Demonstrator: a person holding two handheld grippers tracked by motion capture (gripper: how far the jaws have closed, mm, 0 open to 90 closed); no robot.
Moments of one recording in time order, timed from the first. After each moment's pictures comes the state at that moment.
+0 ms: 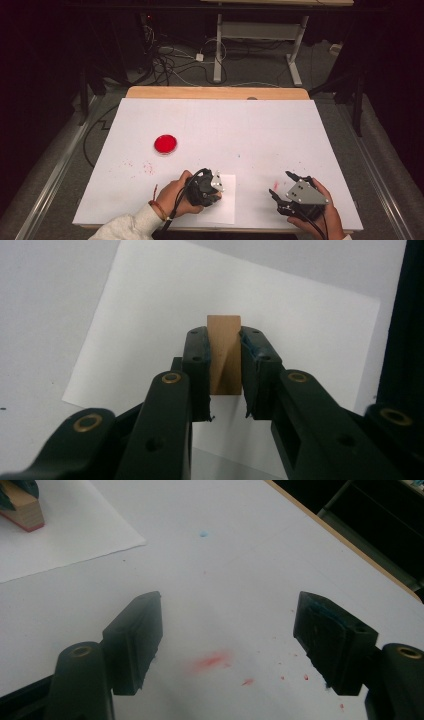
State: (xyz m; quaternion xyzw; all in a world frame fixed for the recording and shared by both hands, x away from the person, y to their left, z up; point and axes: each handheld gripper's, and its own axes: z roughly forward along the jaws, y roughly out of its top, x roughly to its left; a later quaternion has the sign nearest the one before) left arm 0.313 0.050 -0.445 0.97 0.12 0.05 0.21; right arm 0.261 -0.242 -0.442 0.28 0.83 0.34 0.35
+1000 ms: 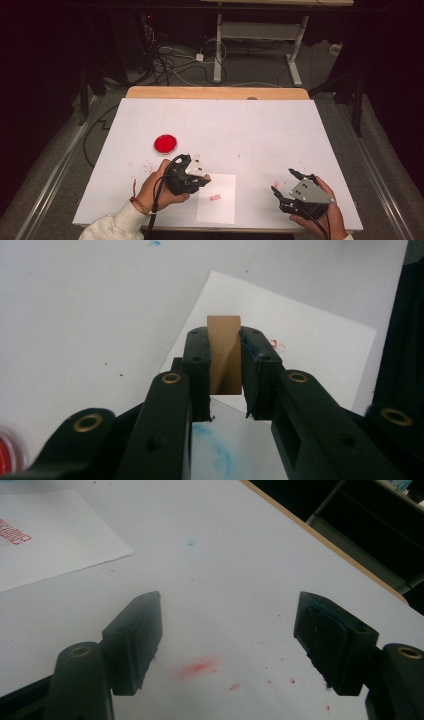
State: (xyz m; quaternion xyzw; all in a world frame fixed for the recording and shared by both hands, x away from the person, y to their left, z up) left arm 0.317 0.099 -0.400 0.94 0.17 0.10 0.28; right arm 0.263 -0.247 -0.436 0.28 0.81 0.35 0.36
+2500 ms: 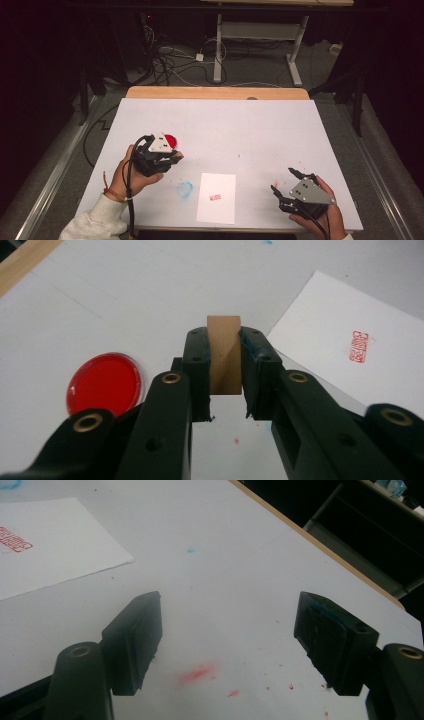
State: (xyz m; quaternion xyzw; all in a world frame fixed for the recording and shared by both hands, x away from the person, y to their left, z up) left arm 0.341 0.174 -0.373 0.90 0.27 0.16 0.31; right arm 0.262 -0.245 -0.434 0.28 0.81 0.36 0.37
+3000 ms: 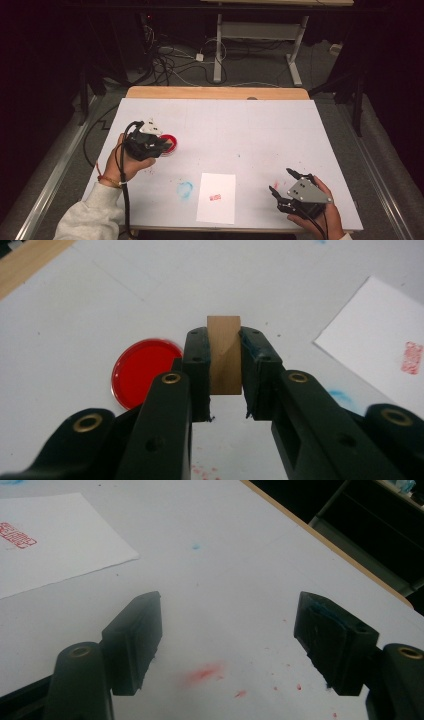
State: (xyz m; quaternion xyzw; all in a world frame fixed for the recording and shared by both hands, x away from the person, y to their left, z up) left arm 0.384 0.195 -0.373 0.89 0.32 0.15 0.29; right arm 0.263 -0.242 -0.437 0.28 0.82 0.35 0.36
